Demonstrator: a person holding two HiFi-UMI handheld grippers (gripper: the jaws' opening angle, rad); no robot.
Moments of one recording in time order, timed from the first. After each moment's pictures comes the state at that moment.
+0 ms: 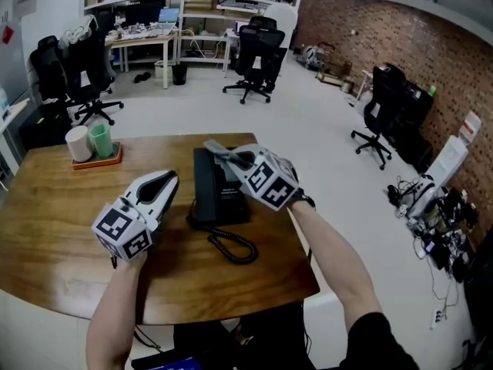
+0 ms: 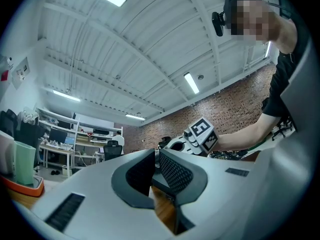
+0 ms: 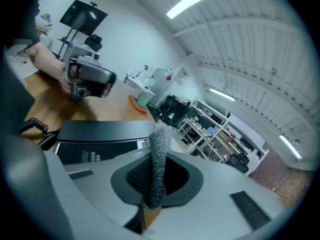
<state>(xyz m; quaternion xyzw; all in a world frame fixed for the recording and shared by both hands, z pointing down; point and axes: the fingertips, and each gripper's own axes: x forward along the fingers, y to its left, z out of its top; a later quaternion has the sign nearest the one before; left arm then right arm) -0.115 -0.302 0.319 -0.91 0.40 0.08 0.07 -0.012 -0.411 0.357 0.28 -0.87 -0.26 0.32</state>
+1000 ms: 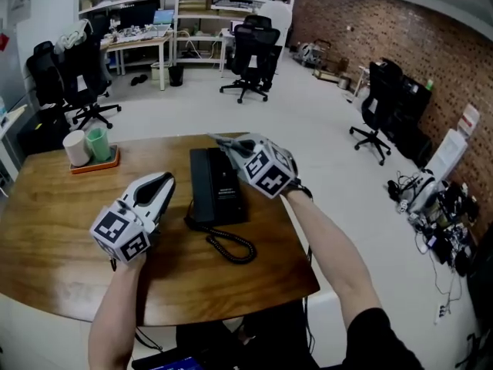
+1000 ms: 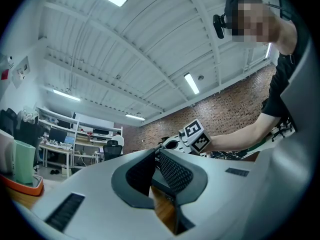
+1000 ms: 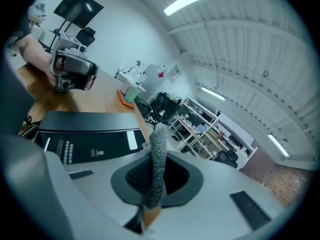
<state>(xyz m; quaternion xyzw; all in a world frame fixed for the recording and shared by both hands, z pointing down) -0.114 -0.300 0.319 -0.91 0.39 0.07 0.07 0.006 -0.447 0.347 0.33 -0.84 -0.26 0.33</state>
